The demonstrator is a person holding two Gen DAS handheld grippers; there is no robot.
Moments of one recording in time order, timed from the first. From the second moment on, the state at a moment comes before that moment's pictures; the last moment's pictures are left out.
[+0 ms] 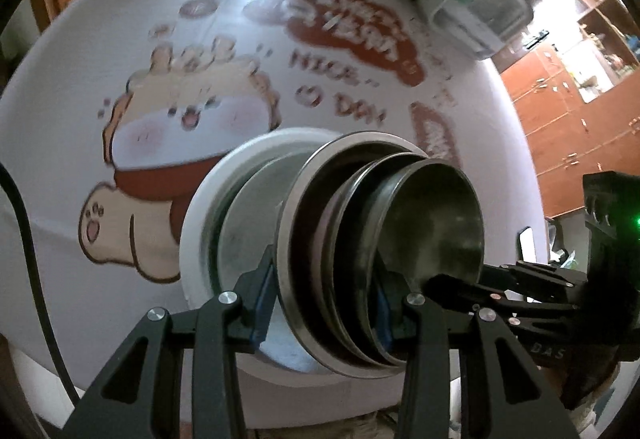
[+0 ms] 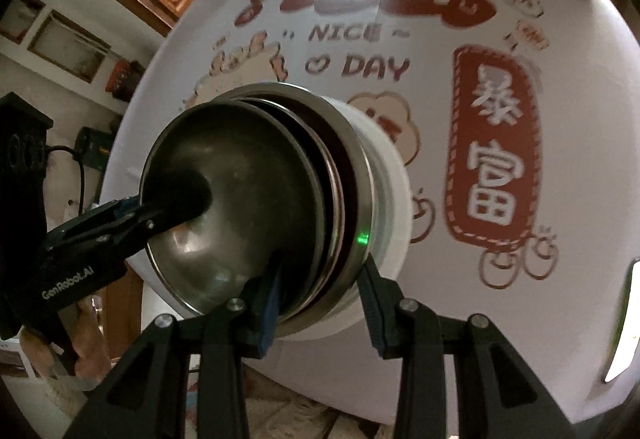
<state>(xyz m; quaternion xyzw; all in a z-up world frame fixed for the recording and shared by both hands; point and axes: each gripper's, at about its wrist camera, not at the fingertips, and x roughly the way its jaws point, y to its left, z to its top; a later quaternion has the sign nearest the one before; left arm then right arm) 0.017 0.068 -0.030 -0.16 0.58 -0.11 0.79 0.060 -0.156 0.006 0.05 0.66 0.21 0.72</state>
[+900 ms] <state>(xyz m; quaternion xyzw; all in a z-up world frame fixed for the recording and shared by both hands) 0.020 0.074 -0.050 -0.15 0.59 -0.13 0.79 0.064 -0.140 -0.008 0.03 0.67 0.18 0.72</state>
